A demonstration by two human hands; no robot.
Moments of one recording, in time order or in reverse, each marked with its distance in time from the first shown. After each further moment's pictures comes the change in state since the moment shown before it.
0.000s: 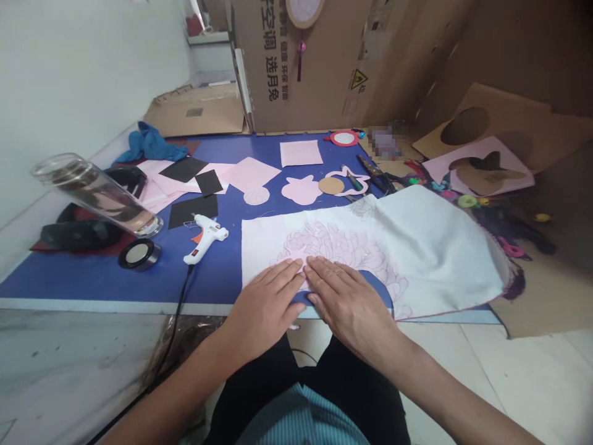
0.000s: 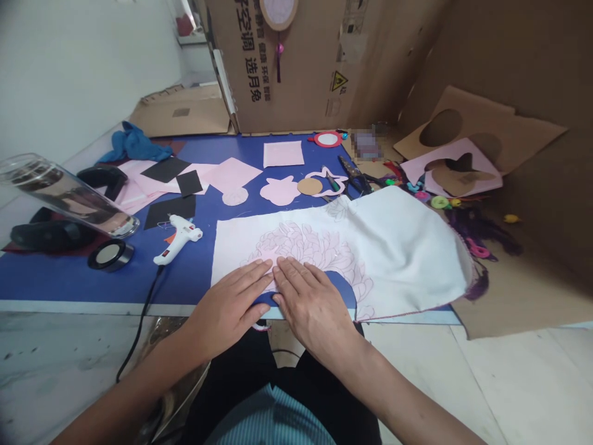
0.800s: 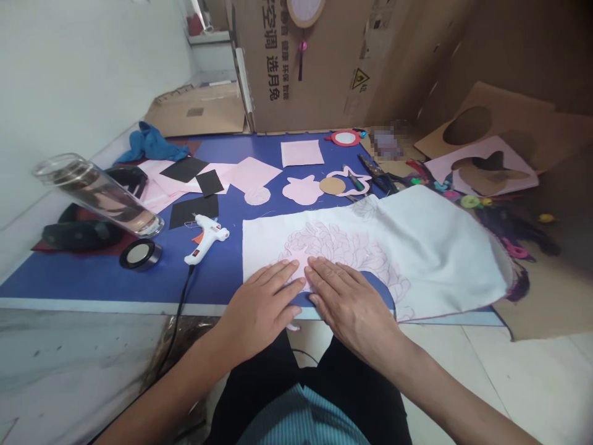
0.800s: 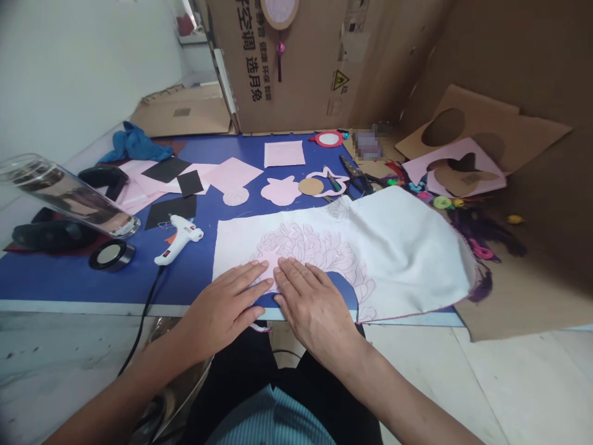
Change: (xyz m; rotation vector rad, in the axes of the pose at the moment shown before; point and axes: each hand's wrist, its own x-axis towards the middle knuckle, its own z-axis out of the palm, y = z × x) left_hand -0.007 -0.007 -0.009 0.056 -0.004 0.060; right_hand -0.002 0.000 0.001 0.017 0.009 0.006
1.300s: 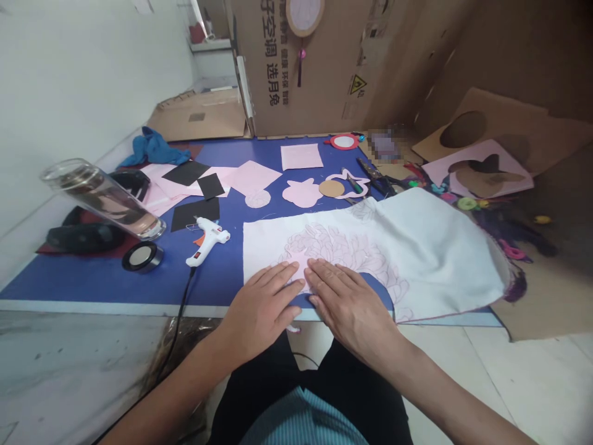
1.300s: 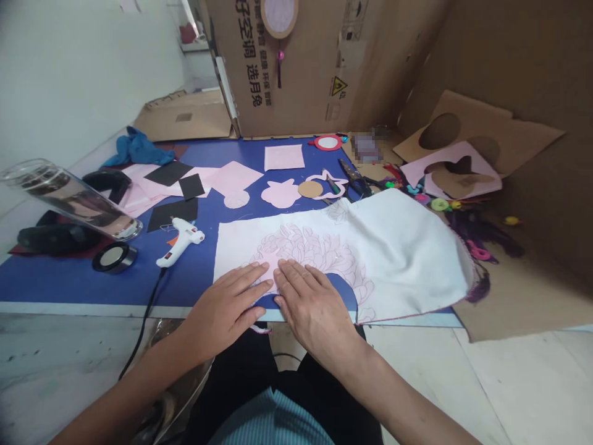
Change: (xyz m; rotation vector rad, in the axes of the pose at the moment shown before) left_hand 0.001 0.002 0.001 -0.071 -0.017 -0.063; right_hand 0.001 -0.001 -0.001 -0.008 0.020 -0.008
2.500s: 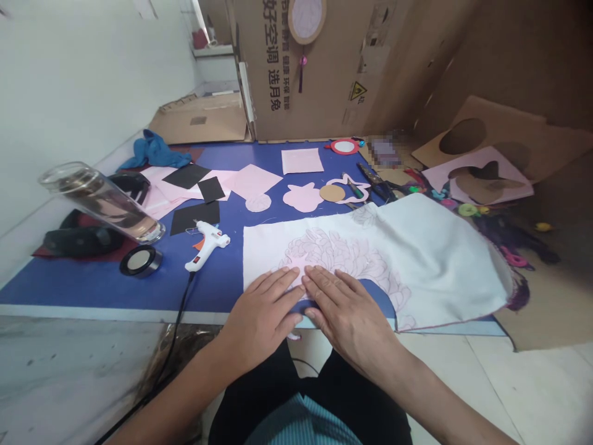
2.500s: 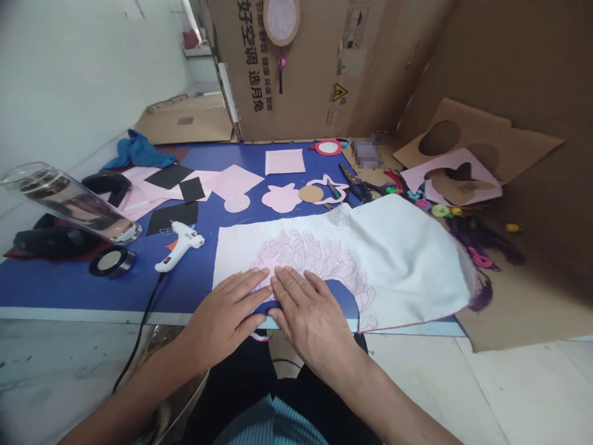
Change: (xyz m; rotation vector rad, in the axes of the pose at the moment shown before) left_hand -0.001 0.000 0.004 0.020 0.017 -0.007; right_hand -0.001 -0.004 0.005 0.027 -0.012 0.019
